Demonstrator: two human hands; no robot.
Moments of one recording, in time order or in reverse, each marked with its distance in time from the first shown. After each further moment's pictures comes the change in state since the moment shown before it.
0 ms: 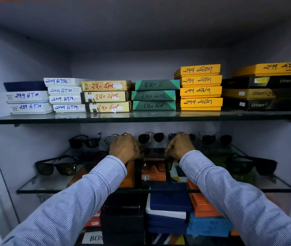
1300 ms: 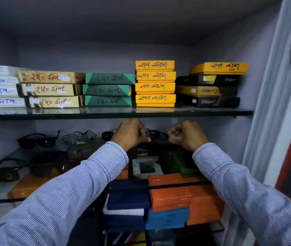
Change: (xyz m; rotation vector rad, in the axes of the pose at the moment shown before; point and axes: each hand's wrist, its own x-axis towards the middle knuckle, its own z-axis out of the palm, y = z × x) left_hand 0.015 0.131 0.026 -0.267 0.000 0.327; right_hand -0.036 0.092 -0.119 0.028 0.175 -0.136
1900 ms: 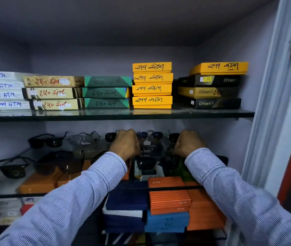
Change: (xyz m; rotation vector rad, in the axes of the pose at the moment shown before) left_hand -0.004 -0.021 0.028 0.156 -0.005 -0.201; right_hand 0.010 0.020 0.013 -0.270 -0.125 0.181
